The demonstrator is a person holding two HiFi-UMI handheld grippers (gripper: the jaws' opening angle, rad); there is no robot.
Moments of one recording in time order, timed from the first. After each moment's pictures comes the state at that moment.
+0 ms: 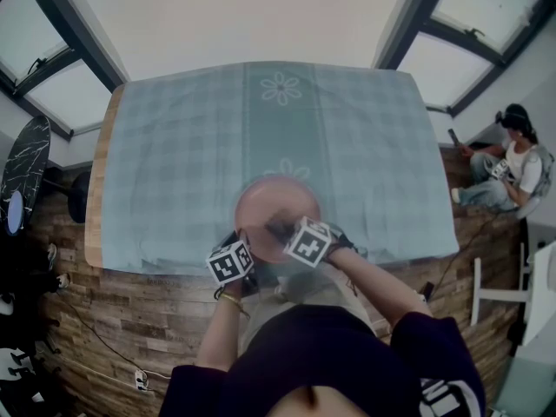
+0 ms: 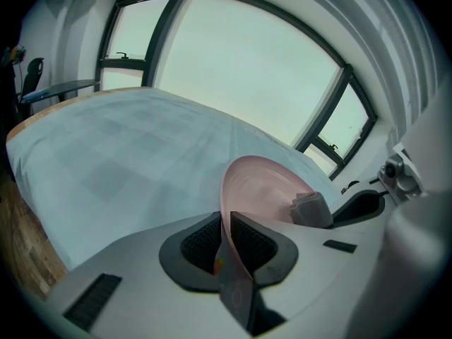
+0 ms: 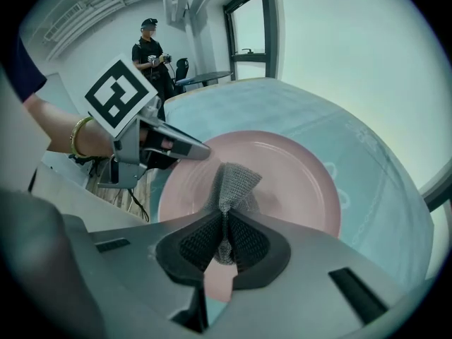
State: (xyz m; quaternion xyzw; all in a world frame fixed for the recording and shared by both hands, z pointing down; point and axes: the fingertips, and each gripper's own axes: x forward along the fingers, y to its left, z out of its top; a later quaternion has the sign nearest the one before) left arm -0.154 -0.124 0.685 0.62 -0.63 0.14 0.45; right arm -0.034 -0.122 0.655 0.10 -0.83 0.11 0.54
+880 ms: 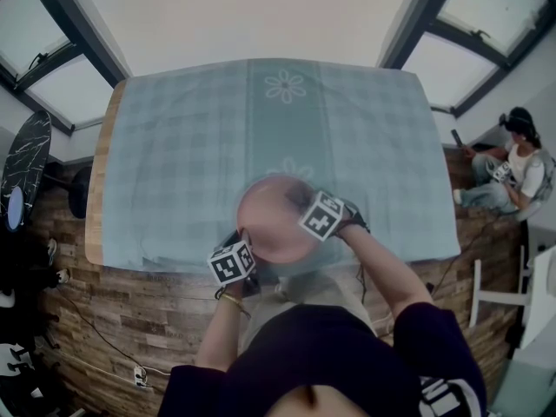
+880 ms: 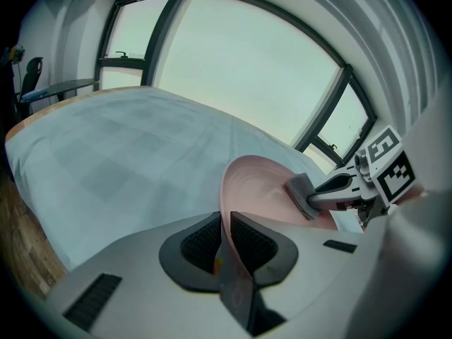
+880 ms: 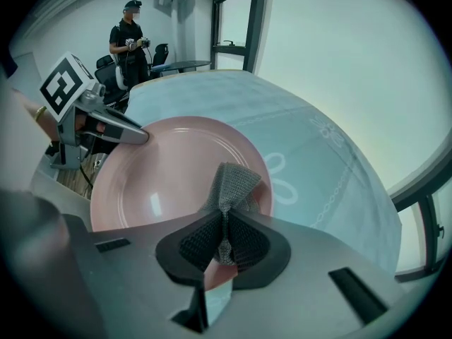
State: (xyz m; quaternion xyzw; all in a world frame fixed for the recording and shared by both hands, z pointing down) left arm -0.153 -0.124 0.684 0.62 -0.63 0.14 0.45; right arm 0.005 -0.208 0.666 0.18 -0.80 0.07 0.57
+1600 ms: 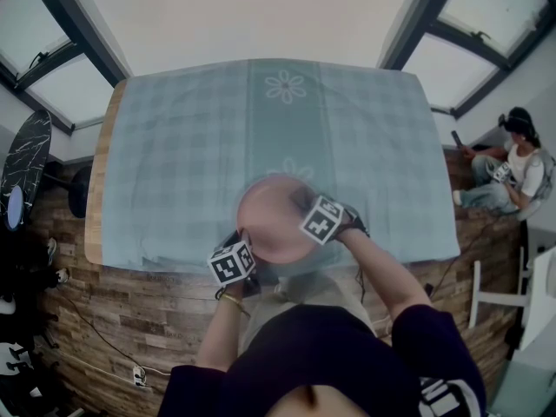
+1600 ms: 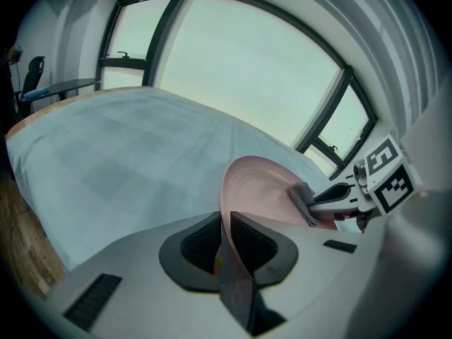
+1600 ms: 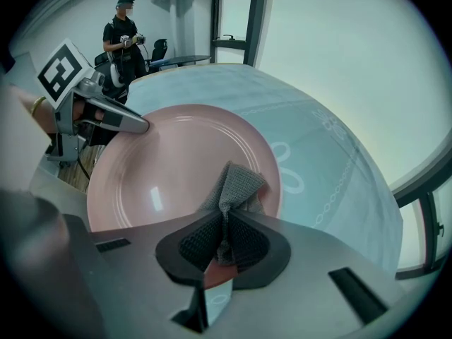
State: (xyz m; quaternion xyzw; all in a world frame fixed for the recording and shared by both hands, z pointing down) left arm -0.154 -0.124 0.685 0.62 -0.63 0.13 0.45; right arm 0.011 -0.198 0.681 0.17 -0.79 0.07 0.59
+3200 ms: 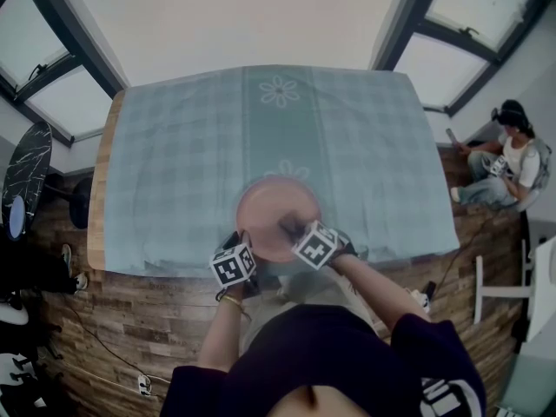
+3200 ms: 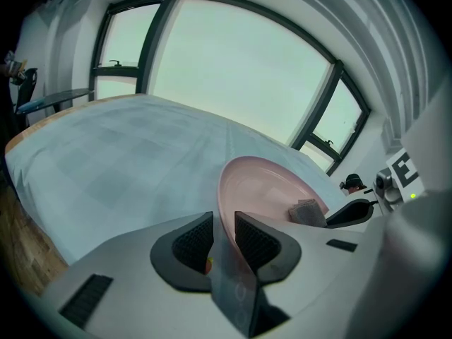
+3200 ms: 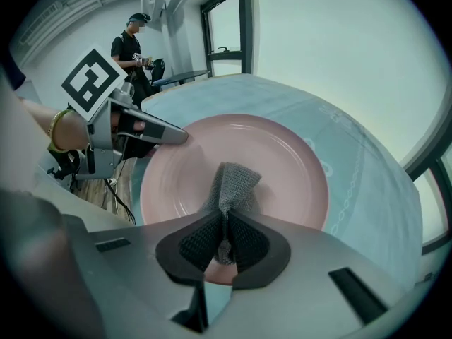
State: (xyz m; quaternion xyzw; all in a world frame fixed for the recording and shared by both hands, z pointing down) left arm -0.153 -0.117 0.679 0.63 -0.63 0.15 0.42; right arm 0.002 -0.121 0.679 0.19 -0.80 0.14 0.55
